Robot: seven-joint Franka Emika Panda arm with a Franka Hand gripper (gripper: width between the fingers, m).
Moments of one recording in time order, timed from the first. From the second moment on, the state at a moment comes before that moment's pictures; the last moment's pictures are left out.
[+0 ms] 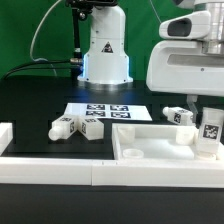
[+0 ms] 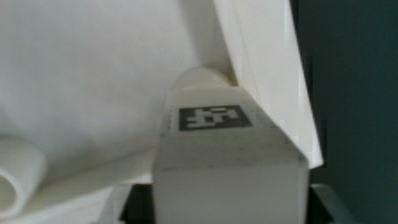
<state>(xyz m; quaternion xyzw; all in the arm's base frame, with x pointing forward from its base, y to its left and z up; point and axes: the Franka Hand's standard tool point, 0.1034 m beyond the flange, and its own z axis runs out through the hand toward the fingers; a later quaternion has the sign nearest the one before) 0.644 0.112 0.079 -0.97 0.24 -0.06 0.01</state>
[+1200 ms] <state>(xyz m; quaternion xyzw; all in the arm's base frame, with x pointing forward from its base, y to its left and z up) 0.641 0.110 0.080 -0.88 0.47 -0.03 0.06</state>
